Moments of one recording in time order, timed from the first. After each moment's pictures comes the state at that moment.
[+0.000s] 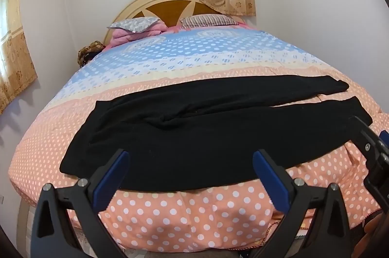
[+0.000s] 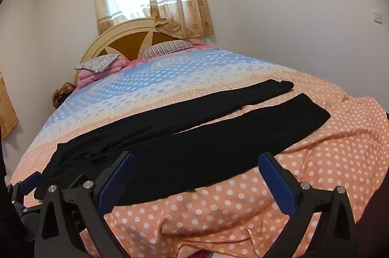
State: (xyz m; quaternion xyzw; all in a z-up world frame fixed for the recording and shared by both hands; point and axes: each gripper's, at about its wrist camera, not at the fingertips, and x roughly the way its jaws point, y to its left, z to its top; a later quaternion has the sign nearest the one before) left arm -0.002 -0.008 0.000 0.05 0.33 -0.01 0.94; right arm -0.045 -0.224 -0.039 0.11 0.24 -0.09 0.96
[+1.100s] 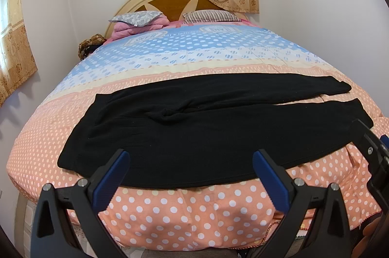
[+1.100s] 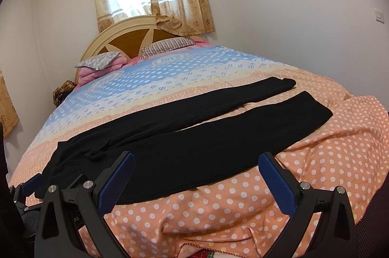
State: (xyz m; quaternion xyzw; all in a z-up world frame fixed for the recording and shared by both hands) left arm 0.004 0.001 -0.008 0.04 0.34 -0.01 0.94; right arm -0.041 -0.222 -0.041 0.11 0.24 -0.09 0.96
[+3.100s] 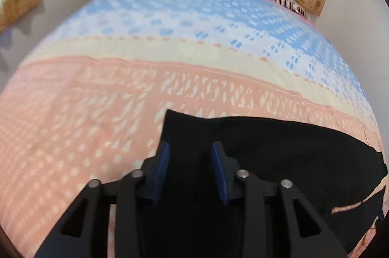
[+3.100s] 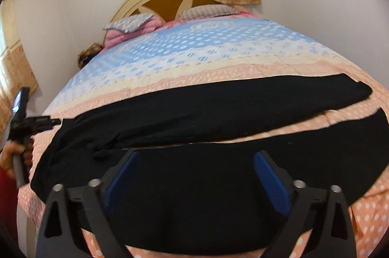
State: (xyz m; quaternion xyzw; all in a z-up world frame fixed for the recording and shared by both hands) left arm 0.266 0.251 -0.080 -0.10 0.47 0.04 0.87; right arm 0.126 -0.185 -0.081 0.07 0.34 0.04 0.94
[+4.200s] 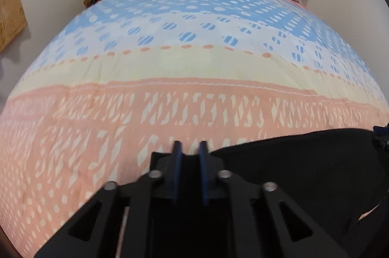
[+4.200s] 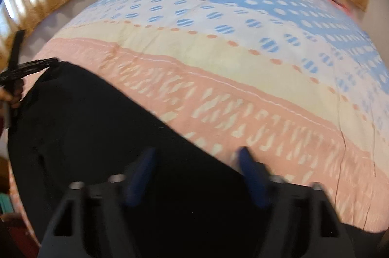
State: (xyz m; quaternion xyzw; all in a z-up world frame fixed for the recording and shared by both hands) left arm 0.317 0.243 -0.092 -0.03 0.45 0.02 0.89; right arm 0.368 -0.177 -0.121 -0.12 0.47 0.27 0.83
